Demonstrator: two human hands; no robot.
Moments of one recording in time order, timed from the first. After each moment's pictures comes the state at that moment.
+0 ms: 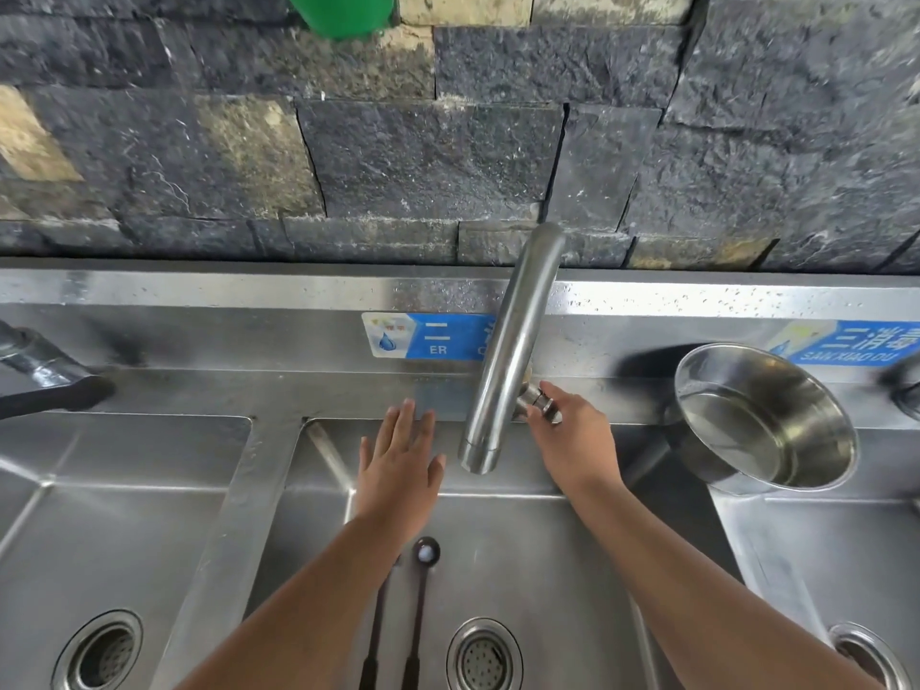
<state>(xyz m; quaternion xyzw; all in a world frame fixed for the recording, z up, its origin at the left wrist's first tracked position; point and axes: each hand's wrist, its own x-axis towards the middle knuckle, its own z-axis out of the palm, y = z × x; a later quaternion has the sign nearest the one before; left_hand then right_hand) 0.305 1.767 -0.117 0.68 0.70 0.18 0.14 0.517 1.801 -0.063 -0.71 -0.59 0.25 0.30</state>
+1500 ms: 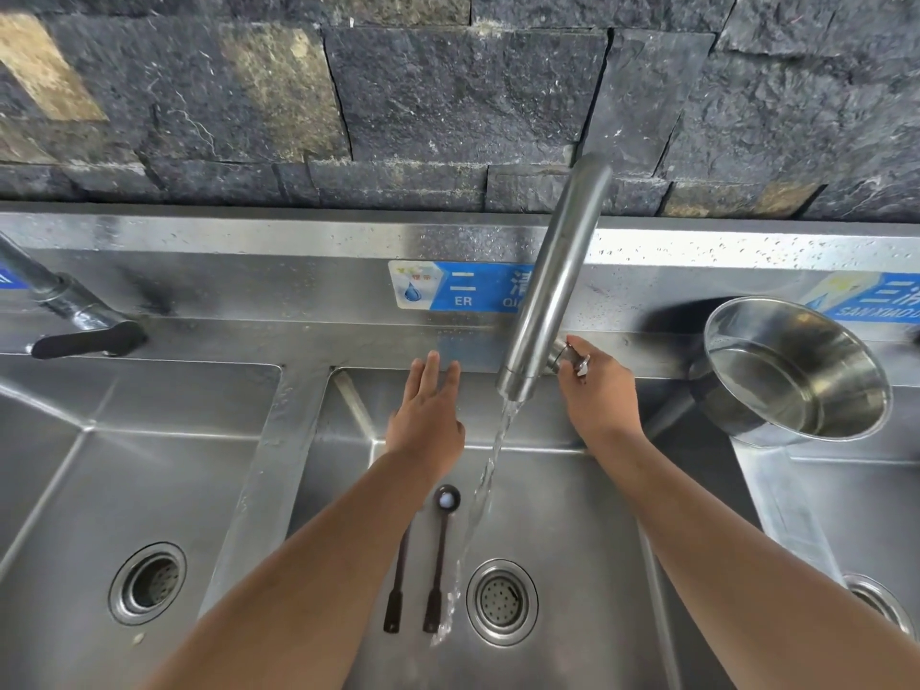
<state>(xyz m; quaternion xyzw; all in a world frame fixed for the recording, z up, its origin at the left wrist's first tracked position) 0.306 1.768 -0.100 0.69 0.69 0.09 0.20 0.509 1.794 -0.058 -0.71 -0.58 0.25 0.31</state>
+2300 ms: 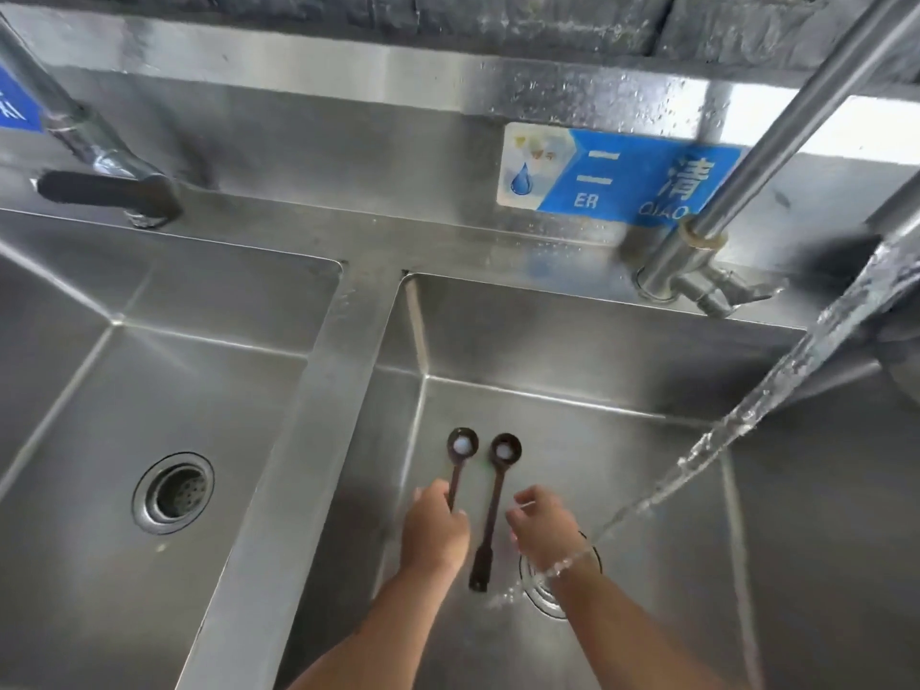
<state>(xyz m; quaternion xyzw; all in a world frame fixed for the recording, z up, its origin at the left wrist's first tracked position) 0.261 1.631 -0.280 0.40 0.82 0.15 0.37 0.396 1.660 -0.278 -0.75 -0.46 0.48 0.07</state>
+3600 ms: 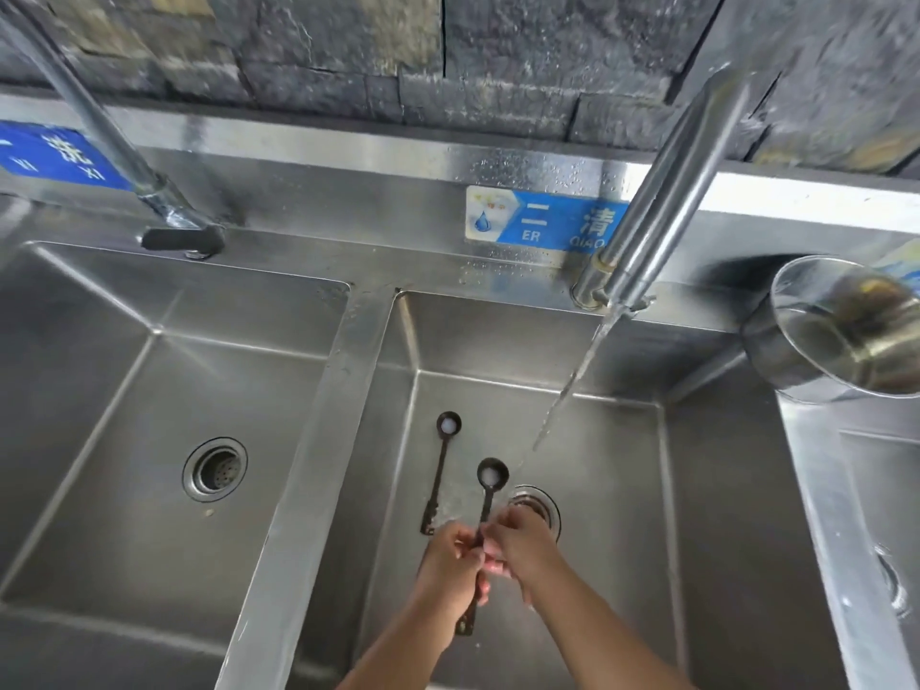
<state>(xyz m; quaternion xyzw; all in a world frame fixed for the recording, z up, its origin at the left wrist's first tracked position) 0.308 1.537 -0.155 0.21 0.70 0.26 0.63 0.415 1.582 -0.166 -0.66 -0.32 0.66 0.13</state>
